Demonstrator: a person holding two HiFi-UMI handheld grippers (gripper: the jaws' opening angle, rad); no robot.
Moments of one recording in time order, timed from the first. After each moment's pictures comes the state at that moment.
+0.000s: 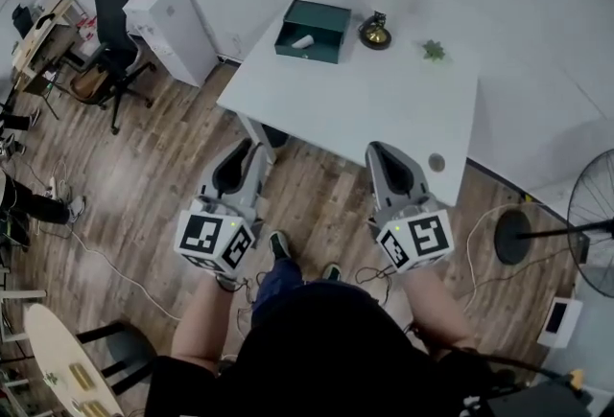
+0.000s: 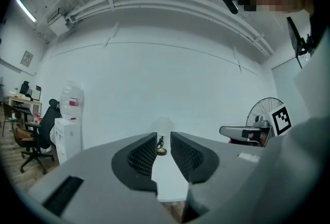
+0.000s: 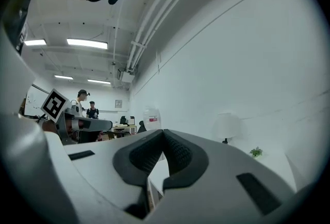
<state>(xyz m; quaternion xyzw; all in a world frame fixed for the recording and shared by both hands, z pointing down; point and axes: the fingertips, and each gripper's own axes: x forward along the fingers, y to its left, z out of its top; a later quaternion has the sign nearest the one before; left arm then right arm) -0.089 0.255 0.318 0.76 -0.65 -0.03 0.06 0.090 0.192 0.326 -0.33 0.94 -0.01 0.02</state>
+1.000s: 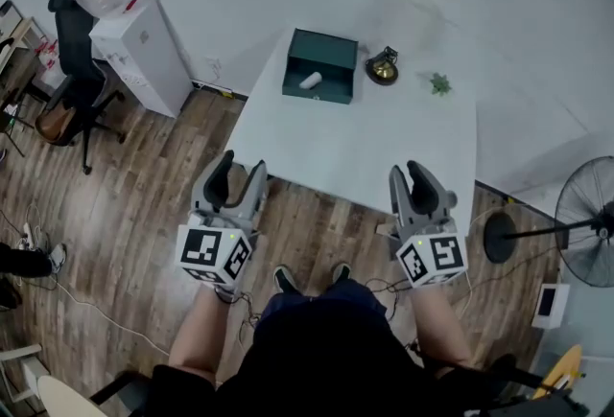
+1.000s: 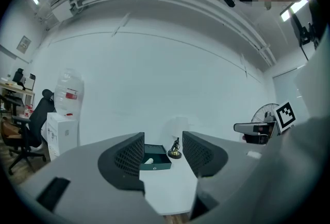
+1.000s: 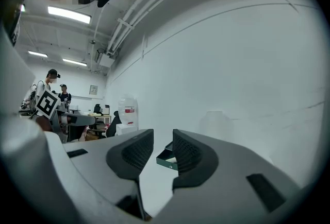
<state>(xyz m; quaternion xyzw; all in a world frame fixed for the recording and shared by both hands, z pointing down) -0.294 0.132 0.349 0.78 -0.62 -0.04 0.08 -0.030 0.083 0.339 -0.46 0.89 -0.01 -0.03</state>
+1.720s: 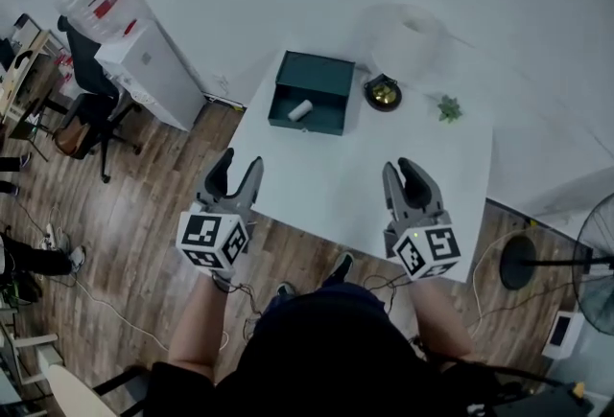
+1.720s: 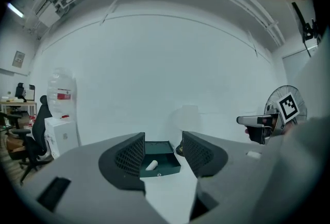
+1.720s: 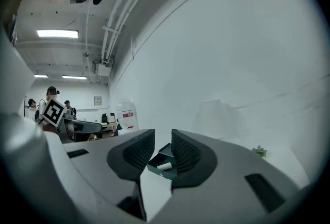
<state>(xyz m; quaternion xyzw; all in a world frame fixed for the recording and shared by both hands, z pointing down) -0.234 -0.040 0.371 0.75 -0.65 0.04 0.09 0.029 -0.097 0.372 -0.42 0.91 -0.08 0.00</state>
